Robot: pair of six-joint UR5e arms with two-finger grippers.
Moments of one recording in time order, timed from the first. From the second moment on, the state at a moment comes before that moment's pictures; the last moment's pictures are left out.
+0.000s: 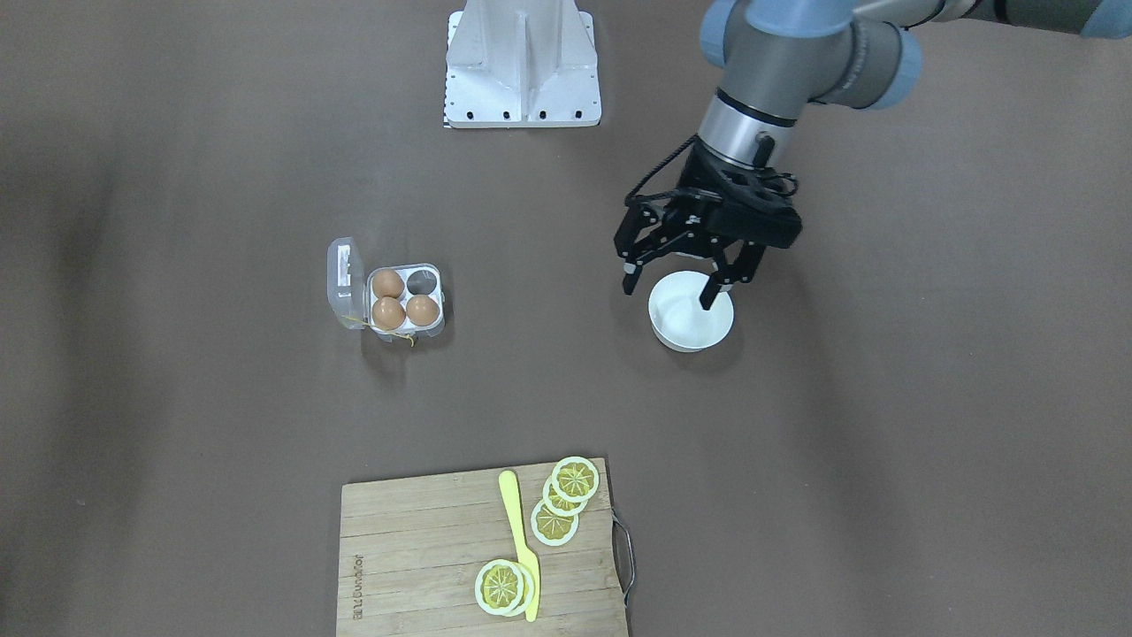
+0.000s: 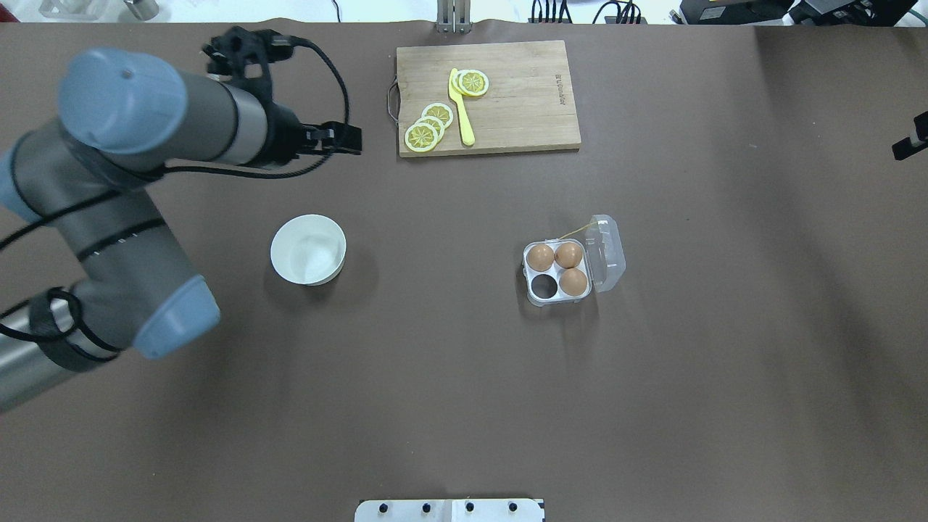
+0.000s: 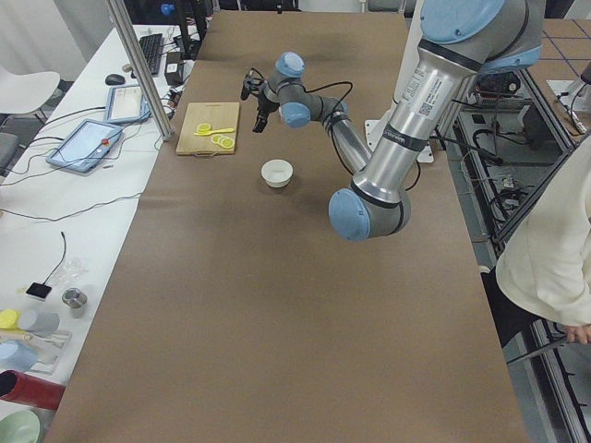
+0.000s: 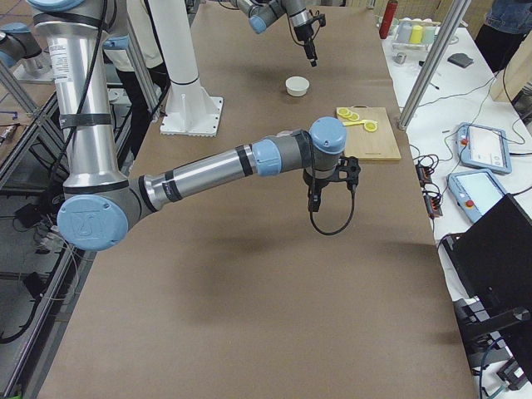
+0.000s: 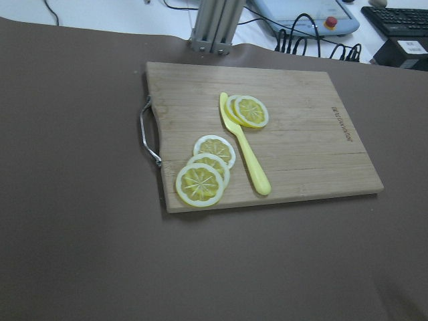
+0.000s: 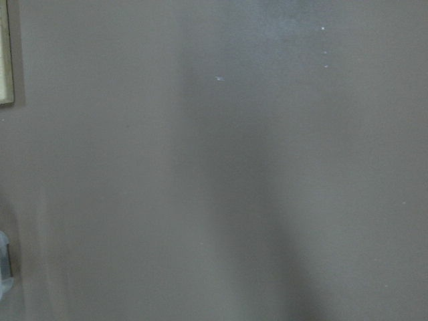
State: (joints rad) left arm -0.80 -2.06 -1.84 -1.93 -1.87 -1.12; right arm 1.38 -1.49 1.86 -1.59 2.52 0.45
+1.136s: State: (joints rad) left arm -1.19 -1.89 -1.73 -1.93 -2.24 -0.85; right arm 0.97 -1.48 1.86 -1.10 2.30 0.92
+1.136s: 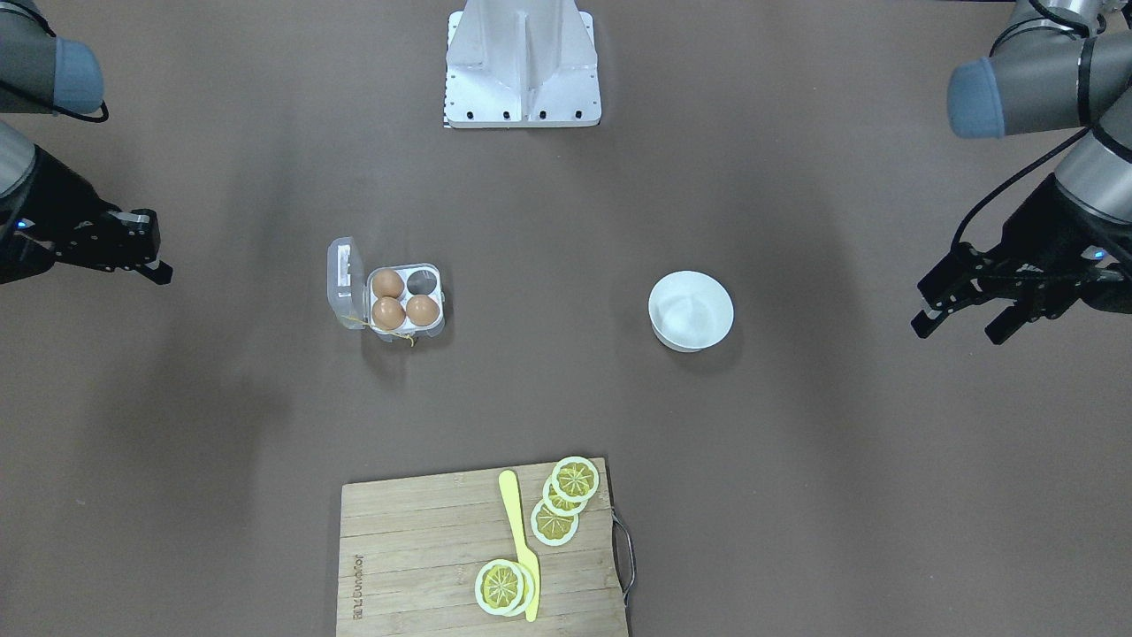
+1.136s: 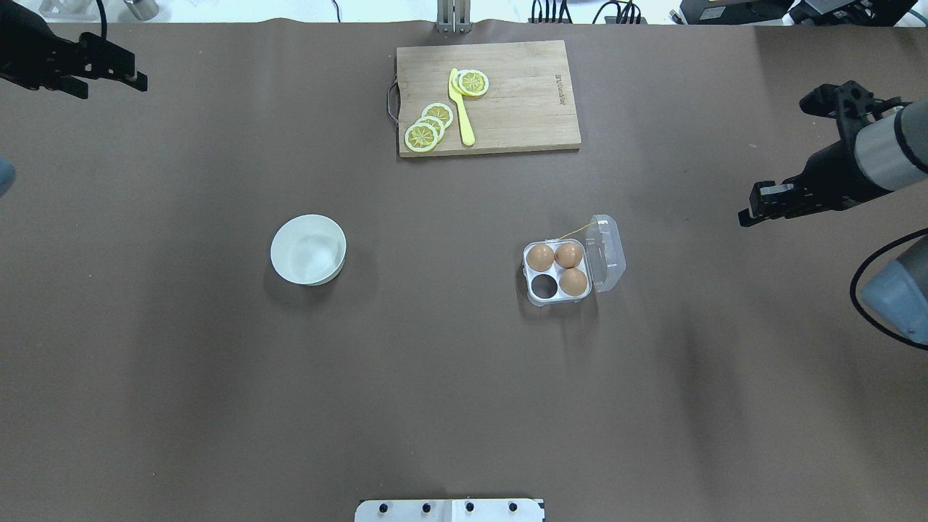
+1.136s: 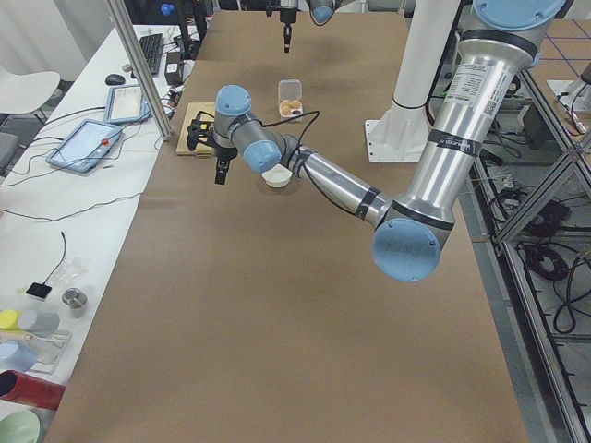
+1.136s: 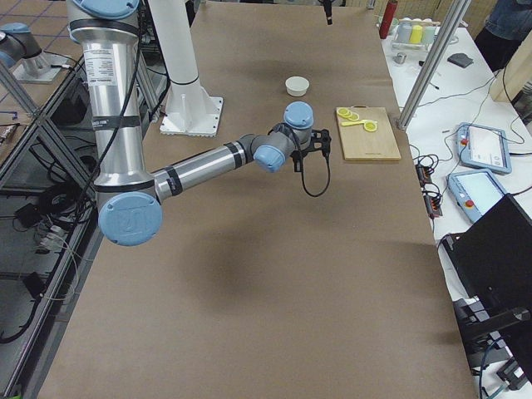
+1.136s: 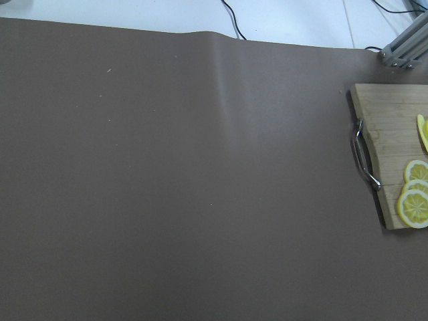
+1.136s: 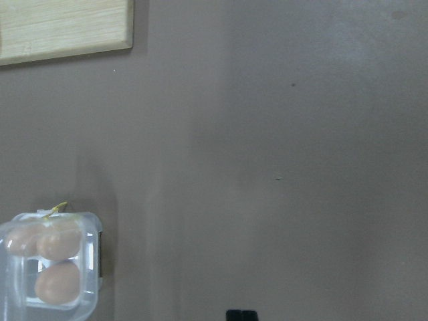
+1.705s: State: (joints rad) left arm -1.23 -1.89 -1.65 -1.93 -2.26 -0.84; right arm 0.83 -1.39 1.85 -1.07 2.18 1.04
